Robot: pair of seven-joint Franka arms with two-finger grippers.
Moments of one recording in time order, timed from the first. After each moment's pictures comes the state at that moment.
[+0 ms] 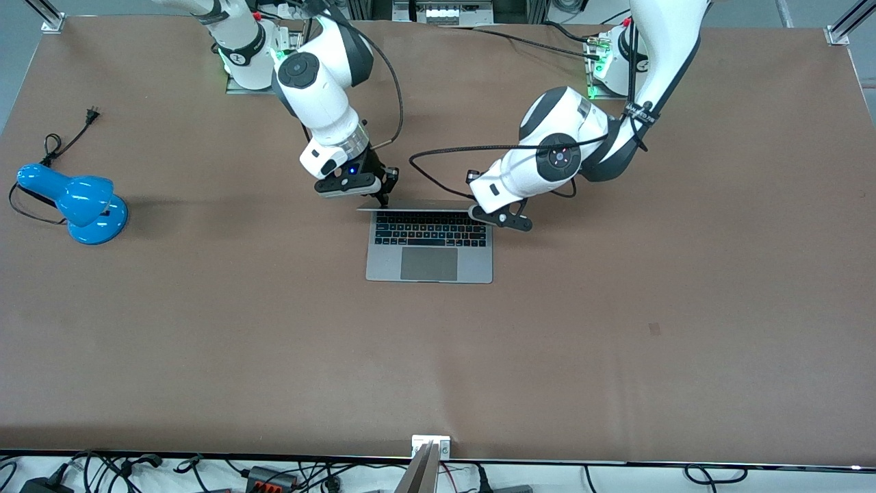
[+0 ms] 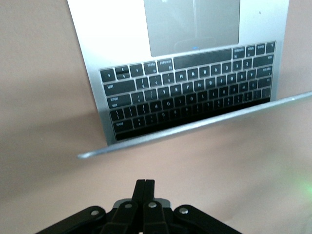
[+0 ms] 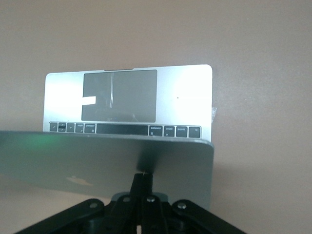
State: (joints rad) left arm -0.22 0.44 -0.45 -1.85 -0.24 2.14 -0.33; right arm 0.67 0.22 0.03 -2.25 0.16 2.79 0.57
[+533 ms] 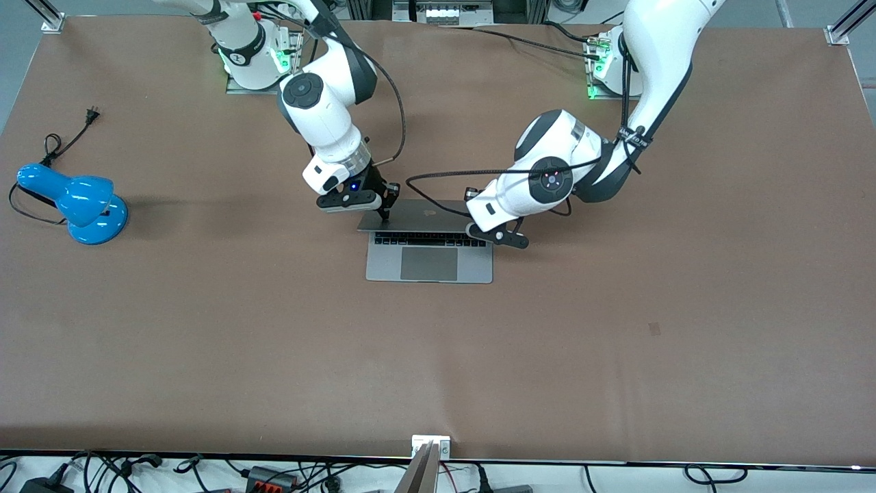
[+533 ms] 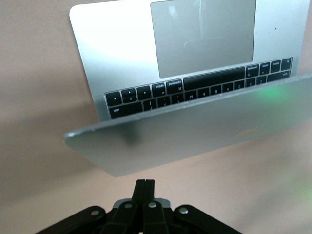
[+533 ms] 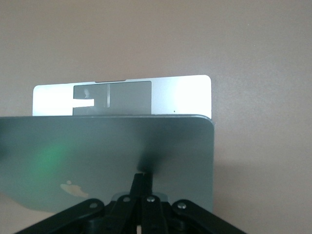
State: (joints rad) left arm -0.22 0.55 -0.44 -1.77 -0.17 2.14 -0.35; right arm 0.66 0.30 0.02 -2.19 0.15 2.82 0.57
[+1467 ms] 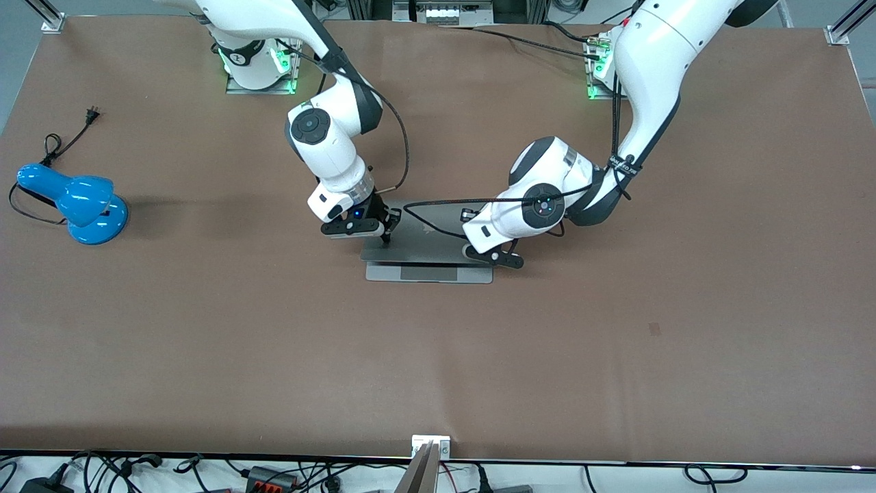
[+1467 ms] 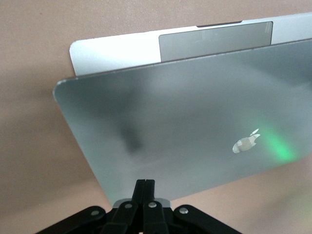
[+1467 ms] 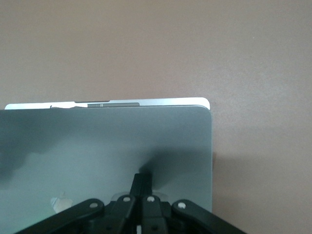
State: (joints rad) left arm -0.22 0.67 -0.44 -1.67 -0.10 2.18 -0.37; right arm 0.62 0.45 0.02 -2.07 0.15 2.84 0.54
